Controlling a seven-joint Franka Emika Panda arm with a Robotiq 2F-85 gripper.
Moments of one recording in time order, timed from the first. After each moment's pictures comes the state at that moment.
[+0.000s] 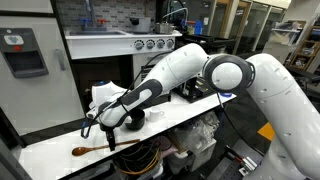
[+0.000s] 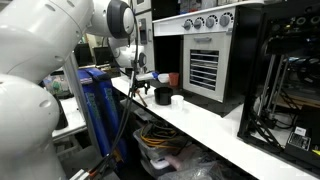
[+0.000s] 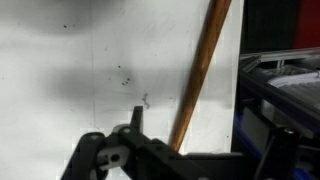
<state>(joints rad) 0.36 0.82 0.31 -1.47 -0.20 2.26 -0.70</state>
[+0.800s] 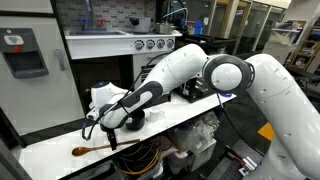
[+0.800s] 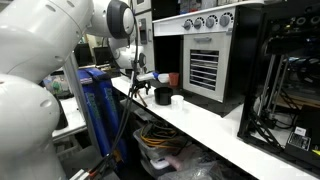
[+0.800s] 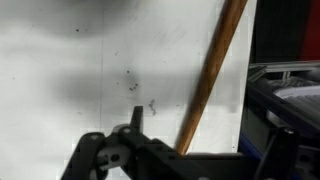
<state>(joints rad) 0.36 0.83 0.30 -1.47 -0.25 2.26 -0.71</state>
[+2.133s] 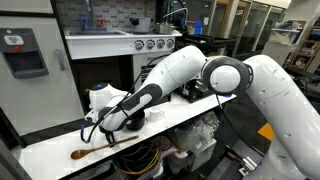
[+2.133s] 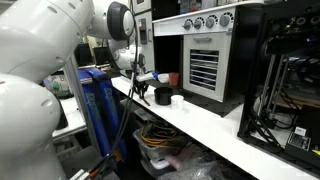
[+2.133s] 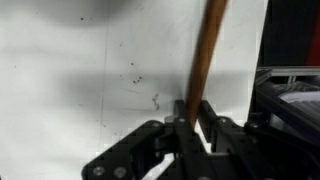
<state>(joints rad) 0.37 0.84 0.30 -1.46 -0.29 2.27 -0.71</state>
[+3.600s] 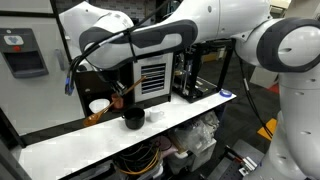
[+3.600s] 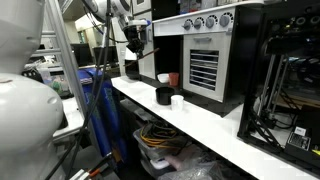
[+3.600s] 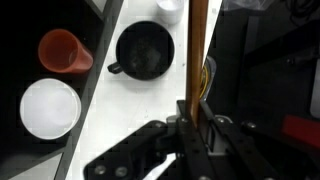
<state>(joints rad) 0.44 0.43 0.31 -1.35 -0.48 1.61 -0.96</state>
